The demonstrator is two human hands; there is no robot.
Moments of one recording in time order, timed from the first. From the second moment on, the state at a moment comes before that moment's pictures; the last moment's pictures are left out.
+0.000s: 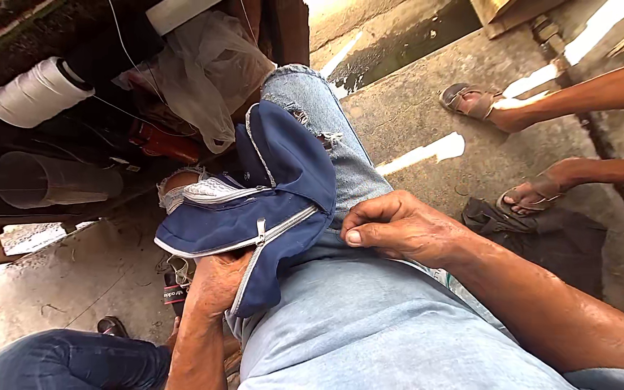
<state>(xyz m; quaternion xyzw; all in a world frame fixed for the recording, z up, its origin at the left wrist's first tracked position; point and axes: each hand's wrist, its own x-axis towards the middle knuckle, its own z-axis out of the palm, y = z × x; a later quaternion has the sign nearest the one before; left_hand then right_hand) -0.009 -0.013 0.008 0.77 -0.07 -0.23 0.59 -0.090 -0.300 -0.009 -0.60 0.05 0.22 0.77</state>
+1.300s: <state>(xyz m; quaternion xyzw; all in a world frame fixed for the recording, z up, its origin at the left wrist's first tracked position) 0.006 -0.044 0.008 0.82 -0.10 -0.32 0.46 -0.078 -0.324 -0.023 -0.54 0.02 0.11 0.83</state>
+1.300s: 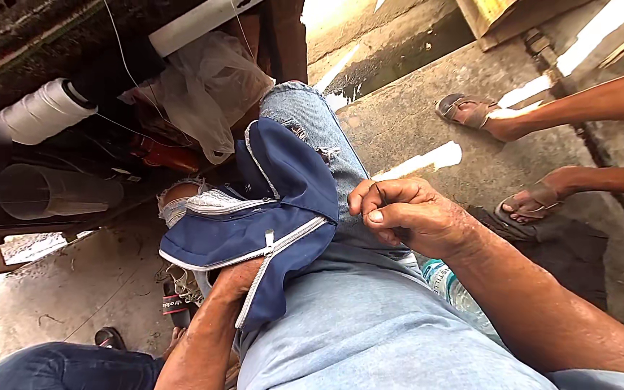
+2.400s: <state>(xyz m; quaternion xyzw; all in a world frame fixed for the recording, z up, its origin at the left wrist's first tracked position) -0.006 -0.025 0.011 0.85 -0.01 -0.15 0.50 -0.050 -0.281 0.028 -0.85 -0.15 -0.10 0.50</state>
